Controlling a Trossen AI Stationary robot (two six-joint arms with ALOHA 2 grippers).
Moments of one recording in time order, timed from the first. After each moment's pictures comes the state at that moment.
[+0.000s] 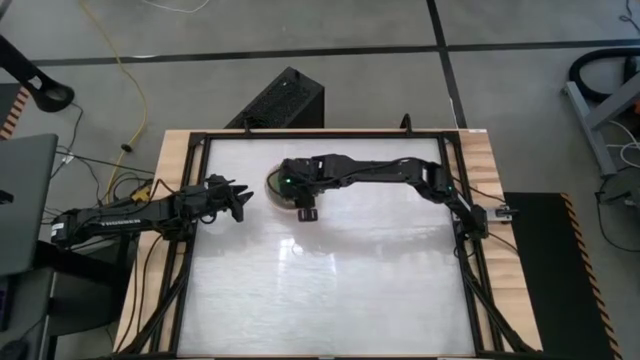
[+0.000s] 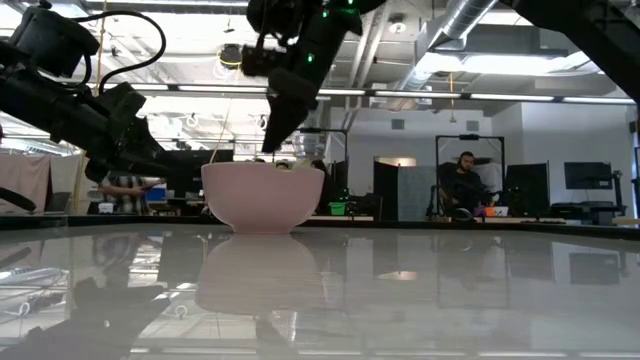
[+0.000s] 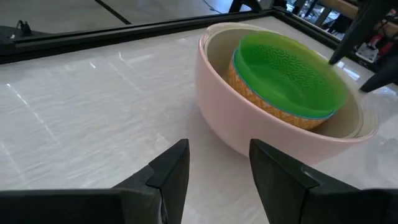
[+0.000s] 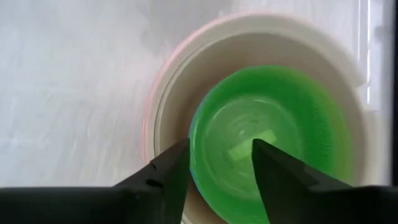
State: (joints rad) left arm 0.25 0.35 0.03 0.01 -0.35 -0.43; right arm -0.12 2.19 2.06 -0.87 0.08 -0.28
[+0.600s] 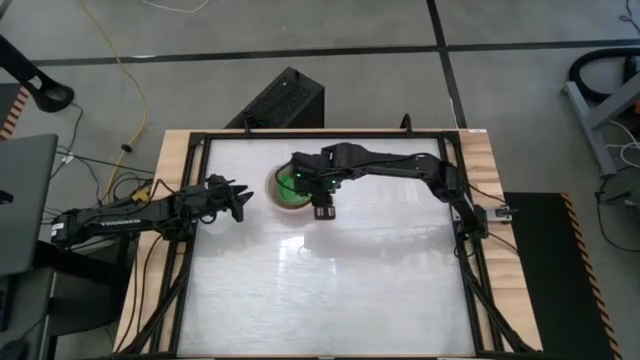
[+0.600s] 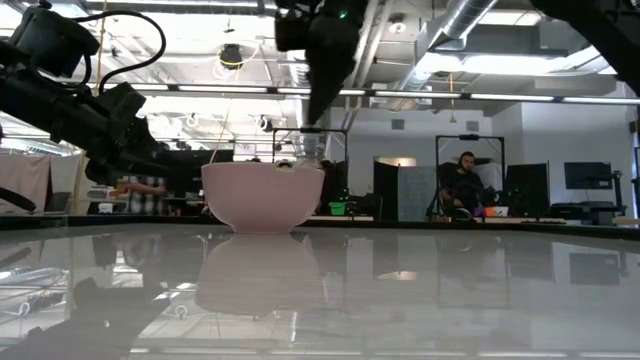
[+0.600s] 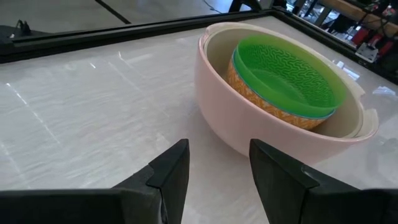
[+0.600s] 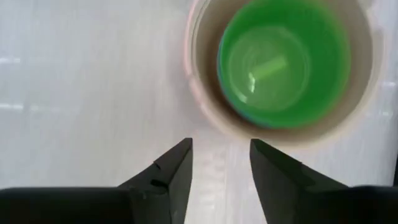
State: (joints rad) left arm 0.25 0.35 0.03 0.01 -0.35 -0.43; right arm -0.11 2.12 2.17 -1.22 0.03 -0.21
